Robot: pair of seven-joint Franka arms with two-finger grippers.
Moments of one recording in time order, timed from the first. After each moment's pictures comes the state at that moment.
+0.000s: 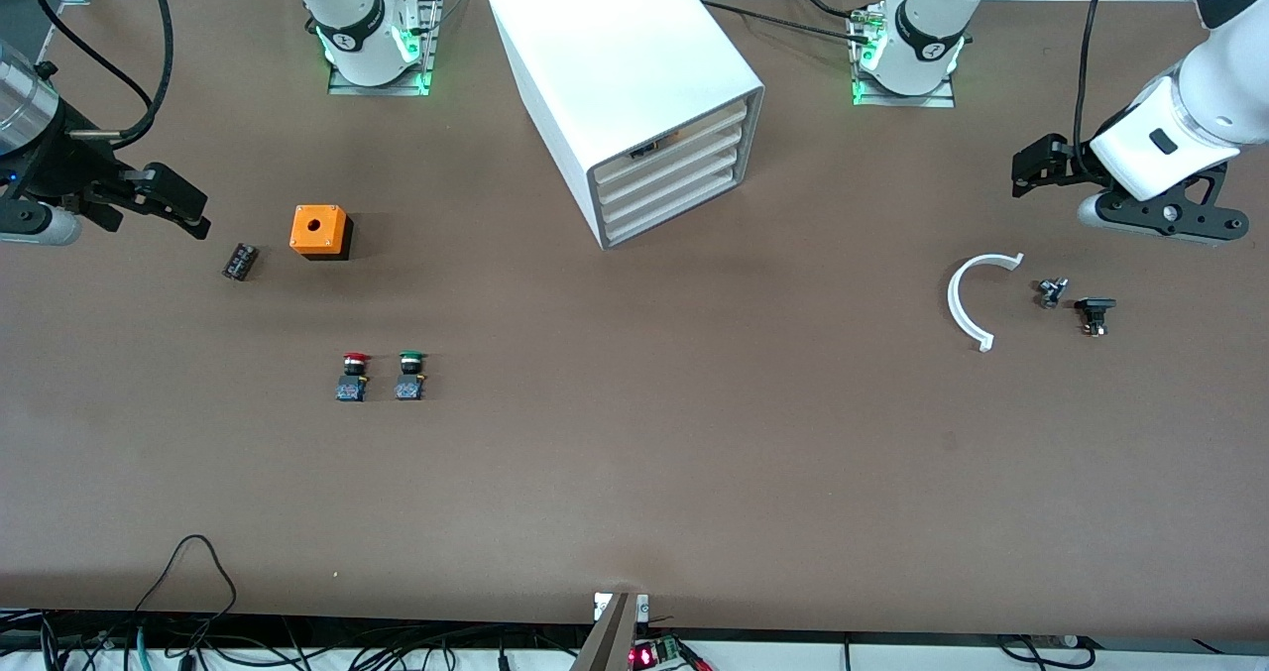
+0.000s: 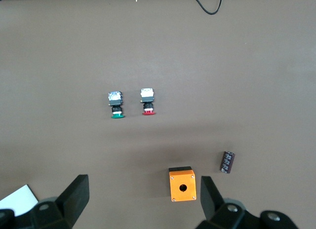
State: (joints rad) left arm -0.01 0.01 -0.08 -1.65 0.00 1.51 0.06; right arm -0.01 0.05 0.10 -1.56 -0.03 1.67 0.18
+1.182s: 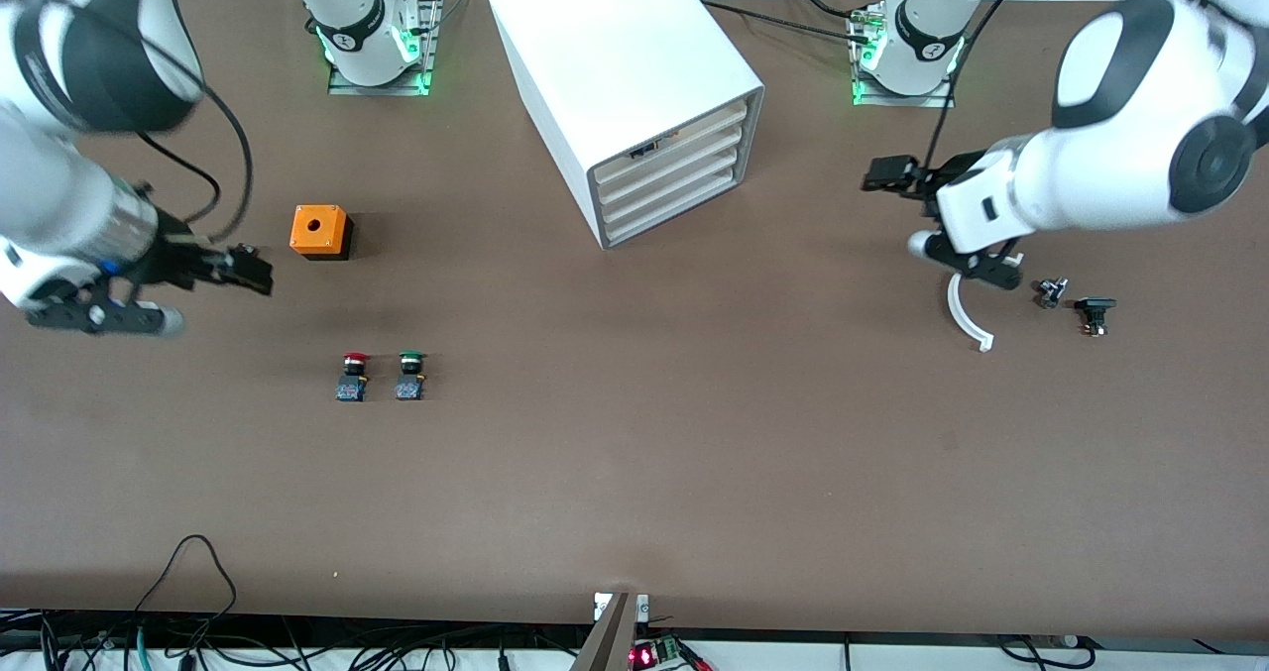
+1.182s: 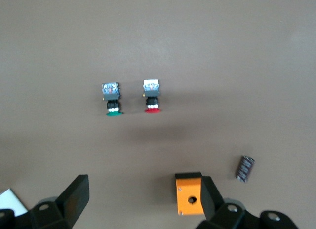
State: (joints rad) left arm -0.02 0.20 -0.20 -1.66 -0.41 1.48 0.07; right arm 0.00 0.27 0.11 -1.56 -0.03 1.78 0.18
